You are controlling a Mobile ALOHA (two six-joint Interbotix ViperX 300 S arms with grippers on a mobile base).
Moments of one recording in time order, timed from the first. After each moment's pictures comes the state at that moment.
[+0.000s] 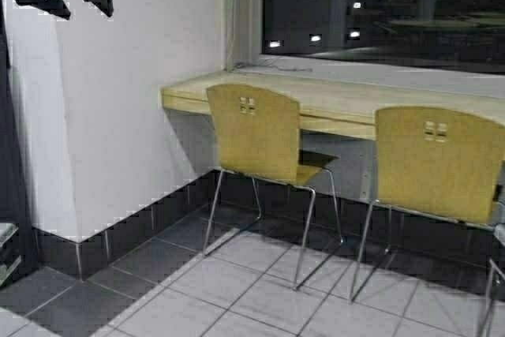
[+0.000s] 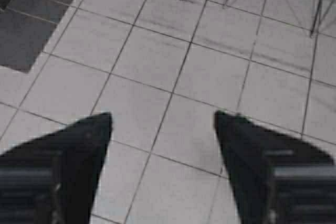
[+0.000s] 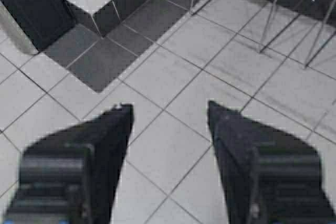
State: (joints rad) left arm -0.25 -0.49 0.94 -0.22 0.10 0.16; right arm 0.31 -0.28 0.79 0.17 -0.09 0.00
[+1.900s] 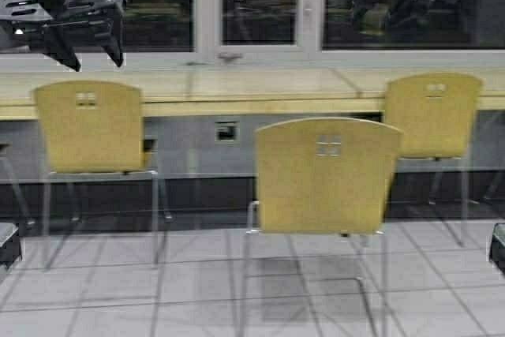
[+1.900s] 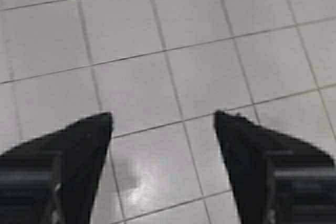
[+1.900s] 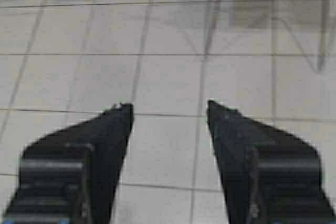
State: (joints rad) left arm -0.26 -0.33 0.91 -0.22 0.18 0.09; right arm 0.31 -0.18 0.73 0.16 0.06 0.01
